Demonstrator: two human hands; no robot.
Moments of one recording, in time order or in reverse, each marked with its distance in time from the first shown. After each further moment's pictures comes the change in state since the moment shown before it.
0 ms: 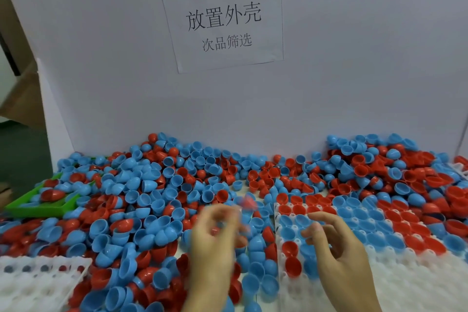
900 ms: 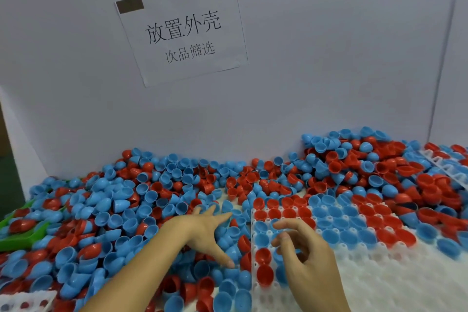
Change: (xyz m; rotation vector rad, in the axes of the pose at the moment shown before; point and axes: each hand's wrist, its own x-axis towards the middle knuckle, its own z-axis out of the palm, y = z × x) left_hand 0.111 0.004 0.019 1.810 -0.946 -0.271; right_hand 0.009 0.009 -0.008 0.028 -0.069 0.069
